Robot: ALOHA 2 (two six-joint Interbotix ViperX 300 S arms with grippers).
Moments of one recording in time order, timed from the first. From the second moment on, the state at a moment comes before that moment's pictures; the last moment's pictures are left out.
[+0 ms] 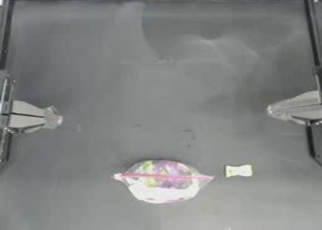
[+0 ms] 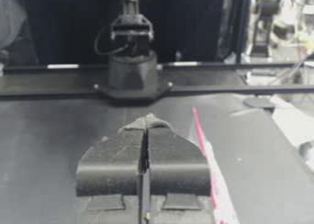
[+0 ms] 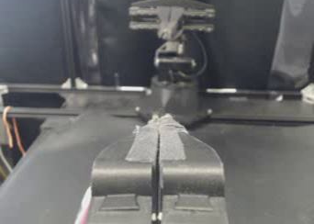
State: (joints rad) left arm 0.00 -0.98 1.18 0.00 -0.29 0.00; right arm 0.00 -0.97 1.18 0.00 -0.29 0.00
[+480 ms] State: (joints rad) left arm -0.01 -0.98 1.21 0.04 -0.29 0.01; right arm 0.03 -0.96 1.19 0.00 -0.30 0.01
